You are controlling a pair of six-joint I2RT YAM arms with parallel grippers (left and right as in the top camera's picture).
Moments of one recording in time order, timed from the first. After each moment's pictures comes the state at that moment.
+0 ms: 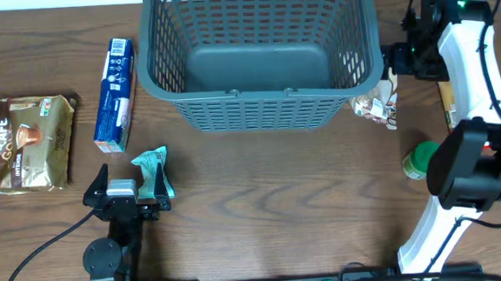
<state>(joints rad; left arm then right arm) 0.03 0.01 0.01 -0.04 0.10 0.04 -0.15 2.08 1.90 -1.23 -0.01 -0.01</state>
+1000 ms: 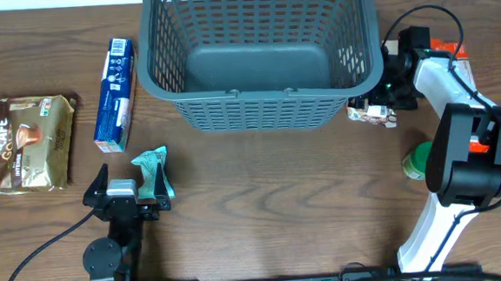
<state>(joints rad) 0.03 0.01 0.01 -0.04 0.10 0.04 -0.14 2.09 1.45 -0.74 -0.18 -0.07</state>
